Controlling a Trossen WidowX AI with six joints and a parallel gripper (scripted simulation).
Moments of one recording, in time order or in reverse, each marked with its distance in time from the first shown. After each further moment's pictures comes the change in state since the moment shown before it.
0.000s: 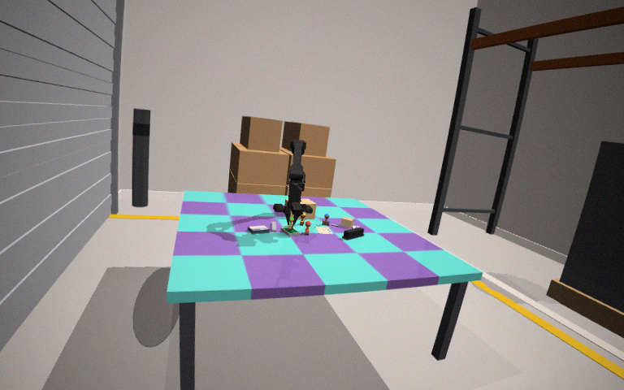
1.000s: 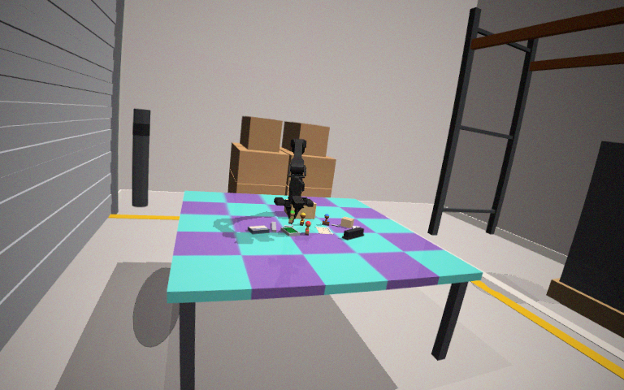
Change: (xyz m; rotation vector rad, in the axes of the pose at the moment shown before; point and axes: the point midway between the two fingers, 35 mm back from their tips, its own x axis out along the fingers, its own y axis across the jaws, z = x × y) arm -0.033 0.000 0.000 -0.005 0.008 0.002
